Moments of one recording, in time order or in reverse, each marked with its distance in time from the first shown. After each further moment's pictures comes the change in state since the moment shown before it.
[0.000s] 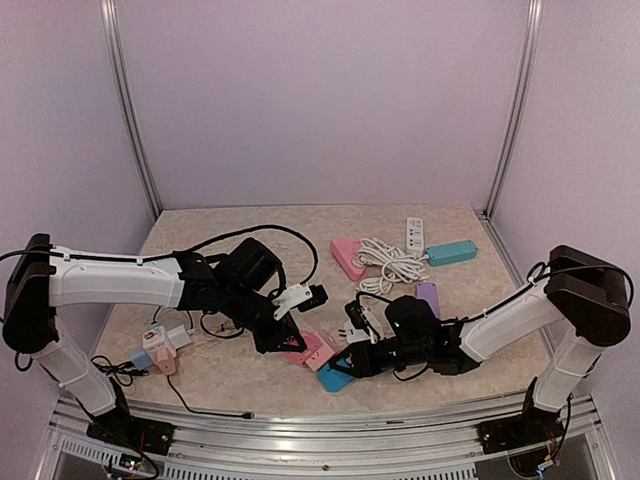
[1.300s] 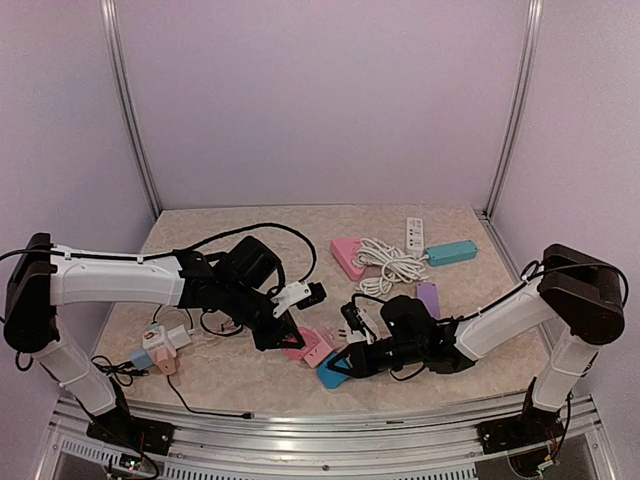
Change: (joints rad) left arm 0.011 0.006 0.005 -0.005 -0.024 0.005; right arm 0.000 0.034 0.028 -0.016 -0.026 -0.005
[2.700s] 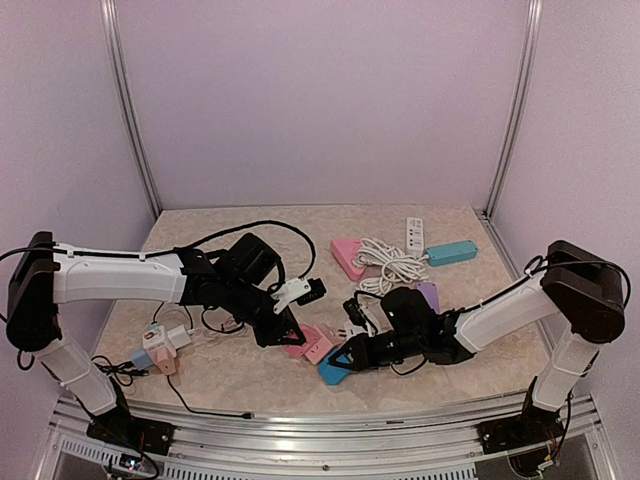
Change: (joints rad) left arm 0.023 0.013 0.011 0.008 0.014 -0.001; right arm -0.051 -0.008 0.038 -0.083 -0.063 0.069
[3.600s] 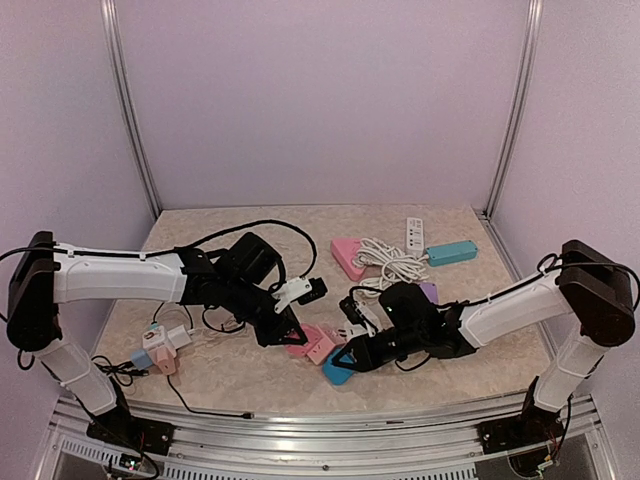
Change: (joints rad) left arm 0.000 0.003 0.005 0.010 0.008 0.000; right arm 0.013 -0.059 0.037 -0.161 0.017 -0.183
